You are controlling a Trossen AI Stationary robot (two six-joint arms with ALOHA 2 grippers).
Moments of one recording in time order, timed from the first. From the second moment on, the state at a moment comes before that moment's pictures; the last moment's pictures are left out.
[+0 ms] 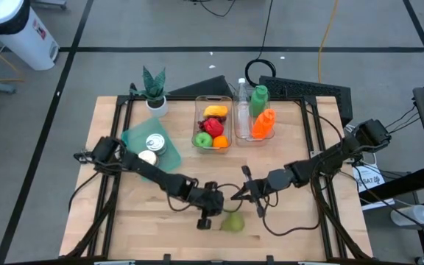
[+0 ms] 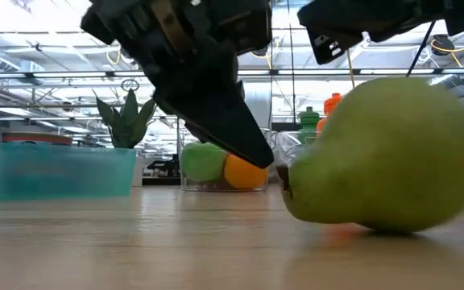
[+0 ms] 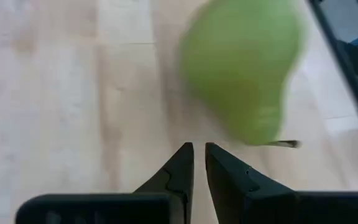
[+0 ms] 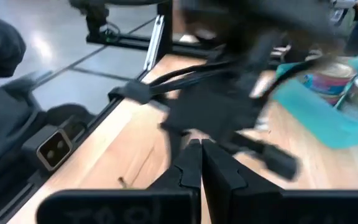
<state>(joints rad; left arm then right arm) -0.35 1.98 1.21 -0.02 0.05 -0.26 0.40 1.43 0.64 0.54 0.08 0.02</state>
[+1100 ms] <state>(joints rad) -0.51 1.29 0.83 0.22 -0.42 0.07 0.73 1.59 0.67 0.70 0.16 0.15</state>
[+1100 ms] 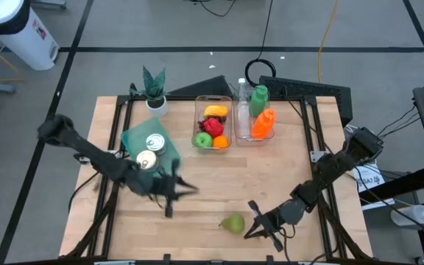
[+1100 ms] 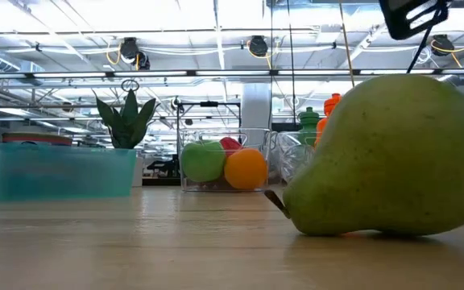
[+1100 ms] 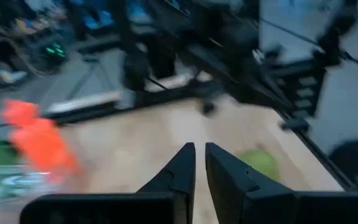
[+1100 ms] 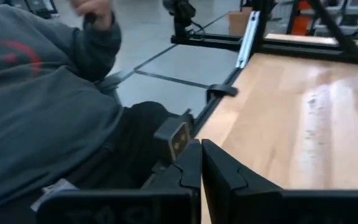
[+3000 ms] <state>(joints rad) -0.38 1.16 0.41 0.55 -0.28 0.03 0.19 1.75 0.87 0.57 0.03 0.11</state>
